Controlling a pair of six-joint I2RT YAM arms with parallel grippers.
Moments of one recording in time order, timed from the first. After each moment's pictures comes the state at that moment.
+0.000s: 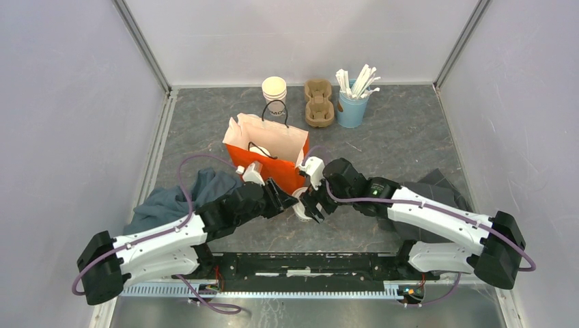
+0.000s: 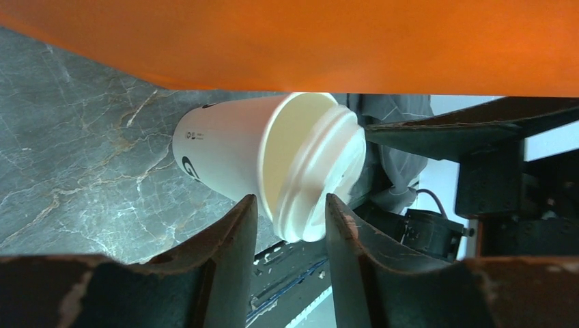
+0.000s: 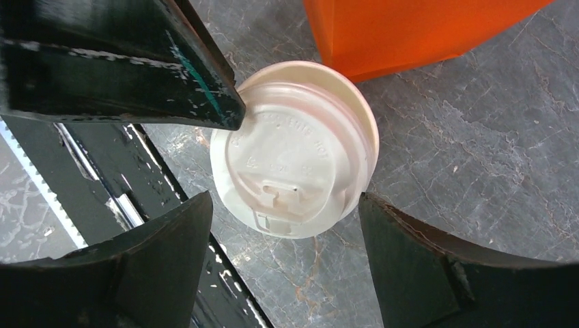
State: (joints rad) left arm -0.99 0.93 0.49 -0.08 -0.17 -1.20; right arm 0.98 1.18 0.88 -0.46 -0.08 0.07
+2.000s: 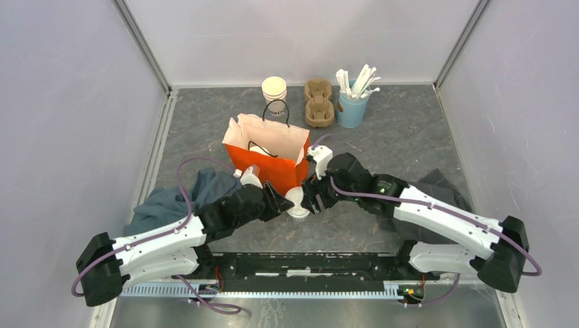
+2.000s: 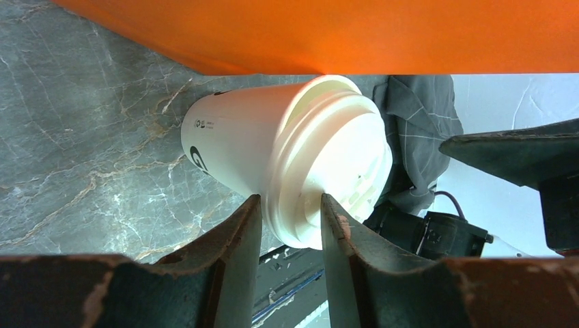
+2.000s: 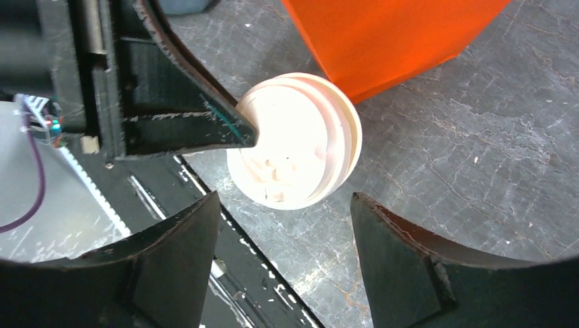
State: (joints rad) left arm -0.99 0.91 0.46 -0.13 -0.19 -1.21; right arm 0.98 1.16 0.94 -0.47 -0.03 0.30
